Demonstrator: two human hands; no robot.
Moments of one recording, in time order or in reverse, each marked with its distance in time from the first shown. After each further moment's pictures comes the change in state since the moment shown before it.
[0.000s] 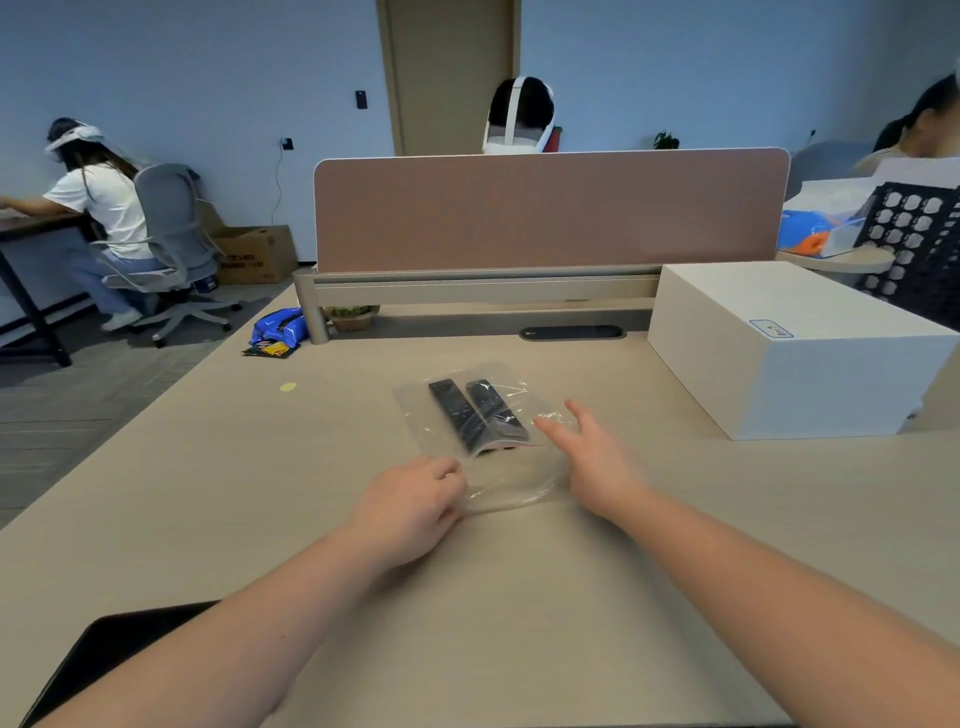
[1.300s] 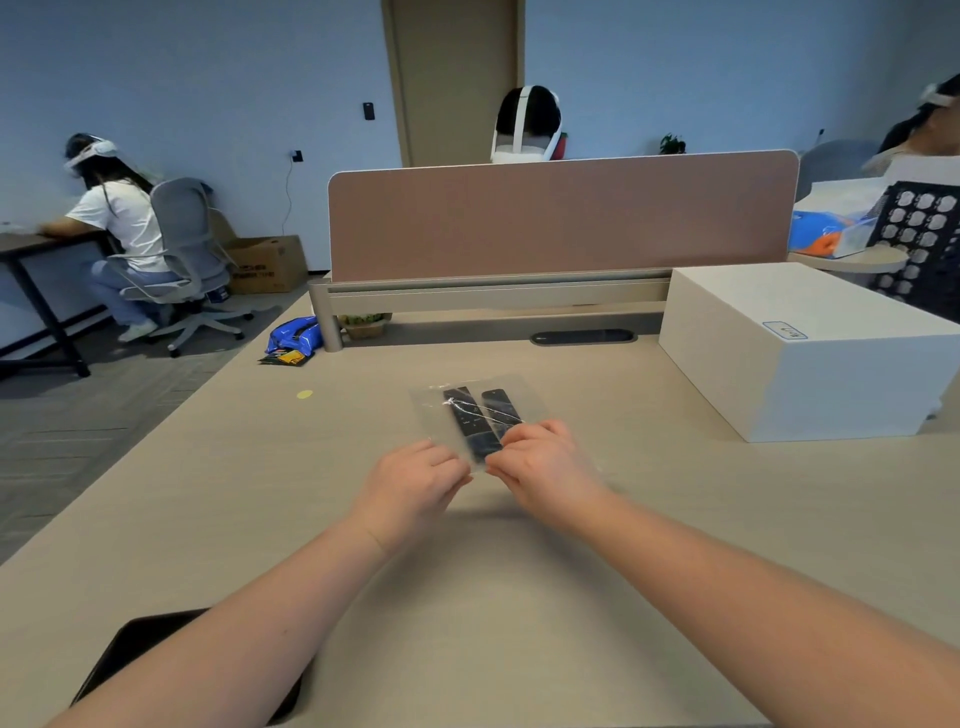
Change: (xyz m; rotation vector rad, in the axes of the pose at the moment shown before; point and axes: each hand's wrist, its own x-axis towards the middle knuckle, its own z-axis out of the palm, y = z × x) left_hand 0.001 -0.017 -0.005 0.028 0.389 0.029; right_hand 0.000 -0.067 0.004 -0.167 0.448 -0.452
